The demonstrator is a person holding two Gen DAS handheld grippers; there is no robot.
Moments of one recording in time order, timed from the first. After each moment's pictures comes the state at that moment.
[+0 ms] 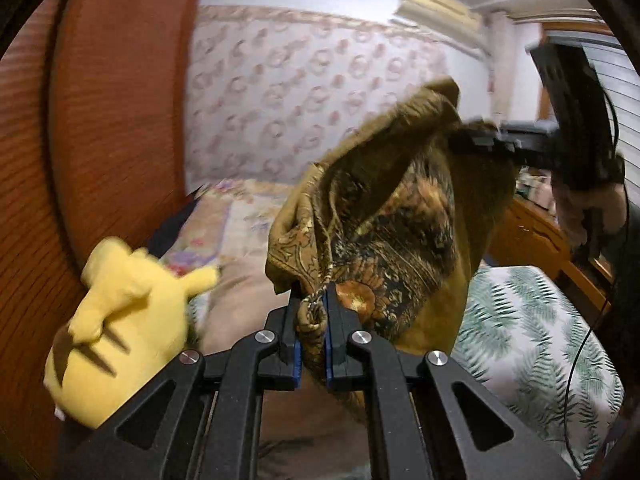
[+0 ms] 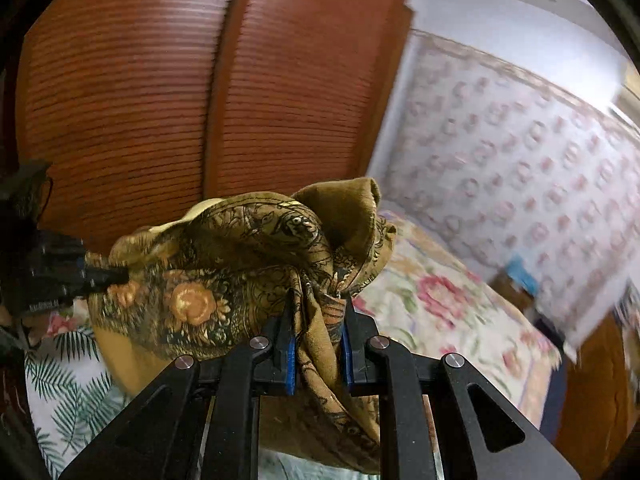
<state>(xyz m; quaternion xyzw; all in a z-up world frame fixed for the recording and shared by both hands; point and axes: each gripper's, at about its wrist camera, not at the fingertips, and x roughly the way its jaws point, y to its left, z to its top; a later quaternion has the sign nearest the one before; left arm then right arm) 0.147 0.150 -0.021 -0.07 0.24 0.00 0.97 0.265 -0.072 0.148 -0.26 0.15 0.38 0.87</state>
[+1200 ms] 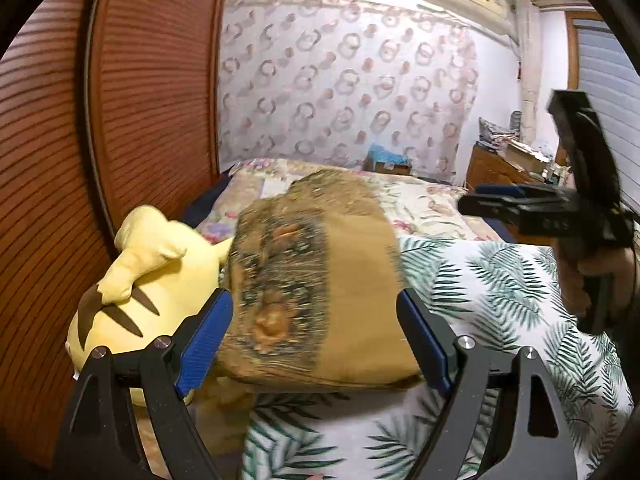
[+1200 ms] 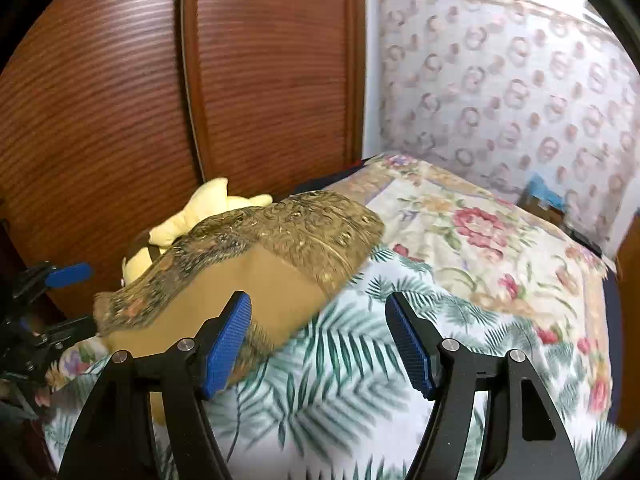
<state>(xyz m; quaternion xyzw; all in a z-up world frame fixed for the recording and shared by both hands) 0.120 0.141 -0.041 -0.06 0.26 0.04 0.96 0.292 -0.047 0.046 -0.14 0.23 0.36 0.89</state>
